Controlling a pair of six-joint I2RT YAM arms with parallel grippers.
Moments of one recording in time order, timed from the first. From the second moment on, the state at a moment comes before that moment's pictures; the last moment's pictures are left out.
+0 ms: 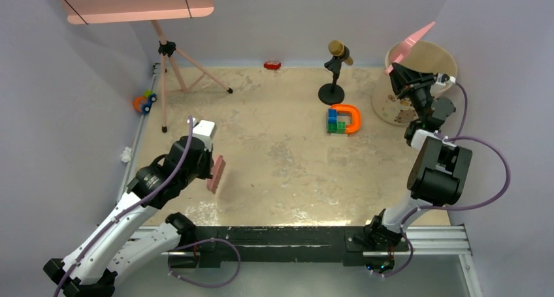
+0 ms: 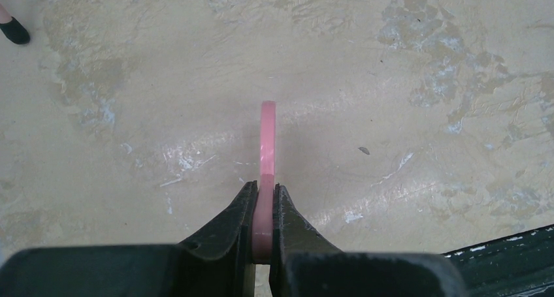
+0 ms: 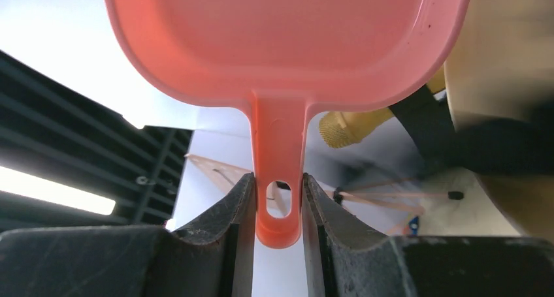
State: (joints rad) left arm -0.63 0.72 0.87 -0.88 -0.30 -0.29; right arm -0.41 1.65 0.91 1.12 -0.74 1.85
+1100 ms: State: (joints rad) left arm -0.63 0.72 0.87 -0.88 -0.31 -0.29; right arm 0.32 1.21 1.20 -0.26 -0.37 0.62
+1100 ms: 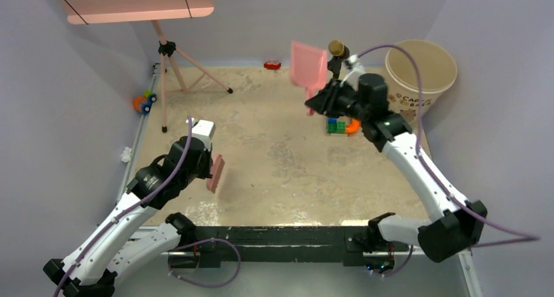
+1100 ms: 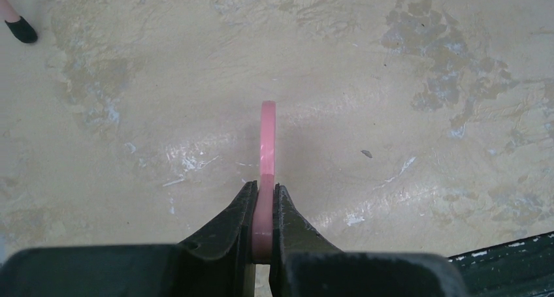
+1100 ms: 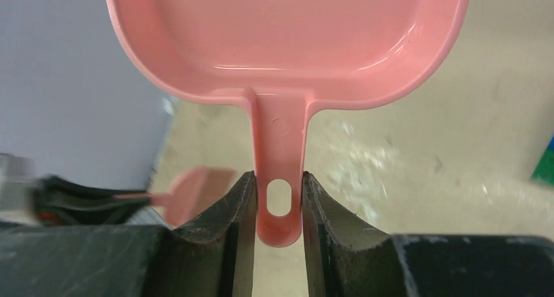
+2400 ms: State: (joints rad) left arm -0.63 0.85 0.90 -0.74 -0.37 -0.58; right arm 0.56 1.29 0.86 -0.08 0.25 0.28
